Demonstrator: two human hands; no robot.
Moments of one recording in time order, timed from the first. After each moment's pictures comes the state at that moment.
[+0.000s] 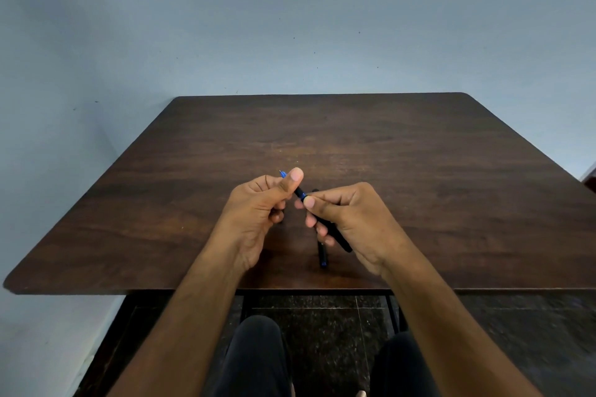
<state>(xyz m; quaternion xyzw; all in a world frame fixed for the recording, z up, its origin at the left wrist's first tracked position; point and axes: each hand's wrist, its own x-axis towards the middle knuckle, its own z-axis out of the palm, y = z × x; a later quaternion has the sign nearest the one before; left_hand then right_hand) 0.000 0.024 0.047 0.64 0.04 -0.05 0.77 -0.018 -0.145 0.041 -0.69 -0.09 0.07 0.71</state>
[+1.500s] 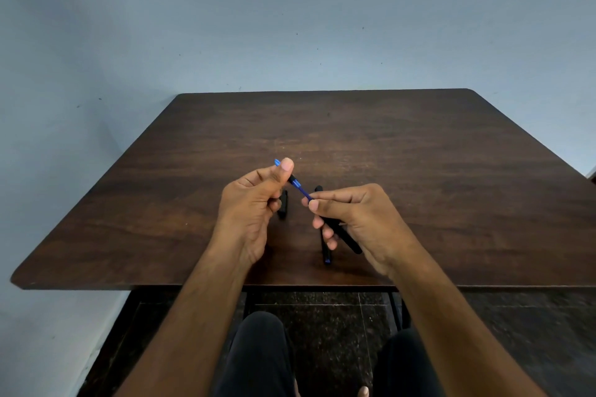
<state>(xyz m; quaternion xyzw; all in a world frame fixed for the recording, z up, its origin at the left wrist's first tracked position) 0.004 0.024 0.042 0.56 0.08 0.02 0.82 -0.019 -0.150 0.036 -0.67 -0.06 0.08 0.73</state>
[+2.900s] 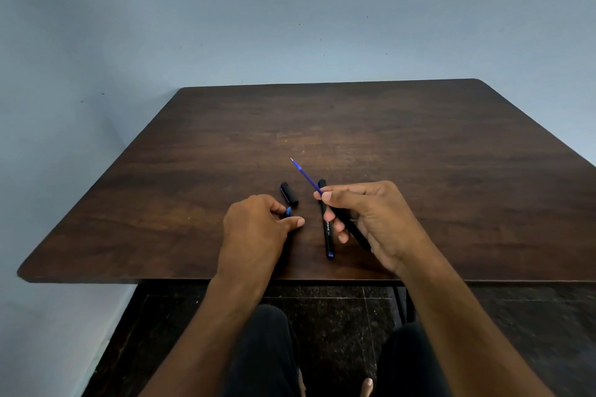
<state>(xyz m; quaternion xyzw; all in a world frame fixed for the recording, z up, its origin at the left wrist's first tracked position) -0.013 0.026 0.017 0.94 0.09 0.10 0.33 -0.015 -0.156 0.025 -0.64 -0.02 0.08 0.76</state>
